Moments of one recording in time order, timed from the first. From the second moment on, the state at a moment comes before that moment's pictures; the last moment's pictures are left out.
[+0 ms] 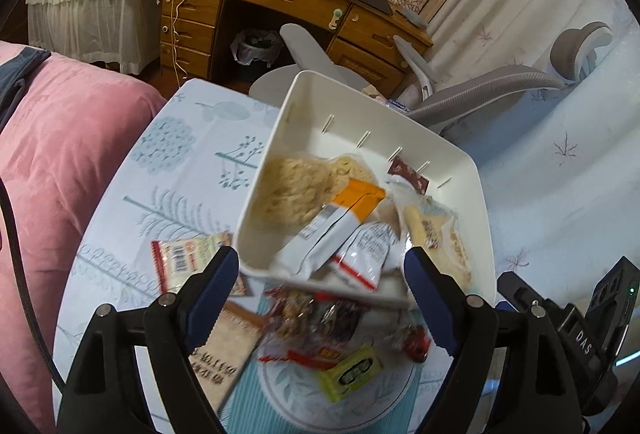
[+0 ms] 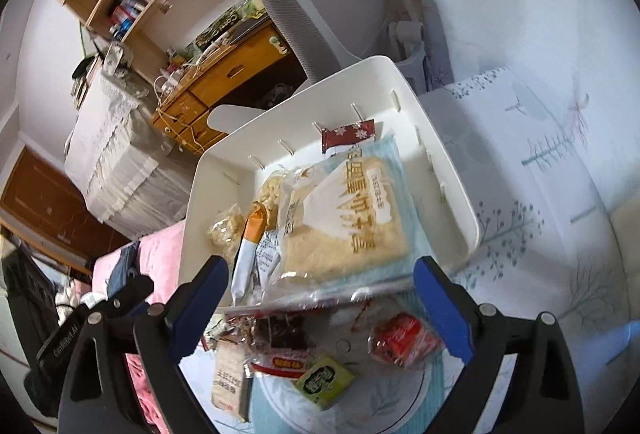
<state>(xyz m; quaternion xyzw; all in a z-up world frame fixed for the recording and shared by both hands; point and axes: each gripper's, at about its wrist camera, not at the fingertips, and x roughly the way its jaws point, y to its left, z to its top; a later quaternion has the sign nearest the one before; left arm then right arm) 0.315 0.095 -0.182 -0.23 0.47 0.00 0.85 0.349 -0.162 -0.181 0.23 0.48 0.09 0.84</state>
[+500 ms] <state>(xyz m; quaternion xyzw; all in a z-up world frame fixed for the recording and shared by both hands) 0.286 0.150 -0.192 -0.18 0.52 -0.04 0.84 0.285 -0.123 -0.202 0.30 0.50 -0.02 0.82</state>
